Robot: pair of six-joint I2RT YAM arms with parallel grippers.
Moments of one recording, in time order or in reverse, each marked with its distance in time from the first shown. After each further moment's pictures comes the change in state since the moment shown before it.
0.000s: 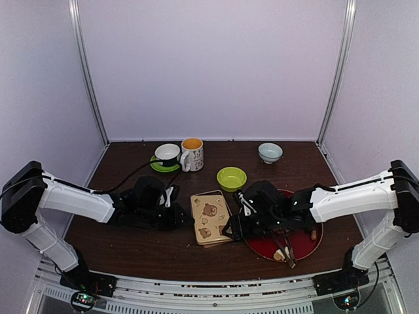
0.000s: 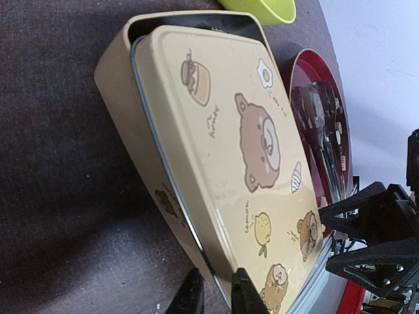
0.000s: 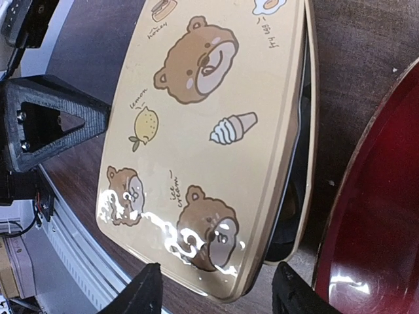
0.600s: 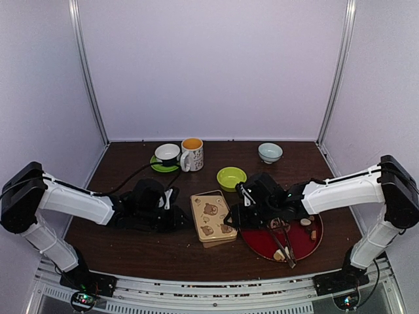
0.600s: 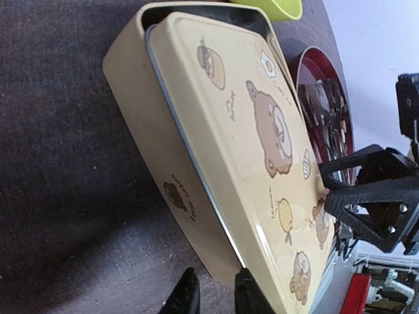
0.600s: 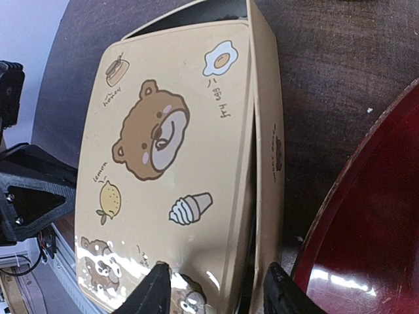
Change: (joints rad) left arm -0.008 -0.002 -0.026 0.023 -0.014 -0.008; right arm -0.098 0.088 0.039 0.058 -0.020 0.014
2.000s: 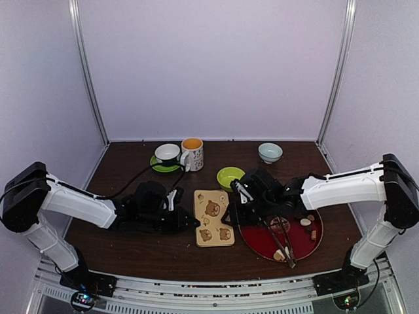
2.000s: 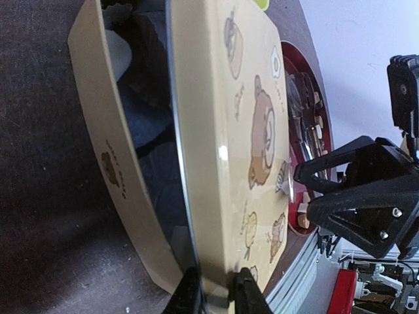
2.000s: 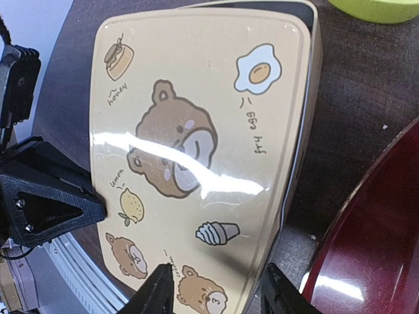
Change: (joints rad) left arm -0.040 0.022 -0.011 0.117 -0.004 -0.046; right arm 0.010 0.006 0.077 -0.095 -0.024 -0.079
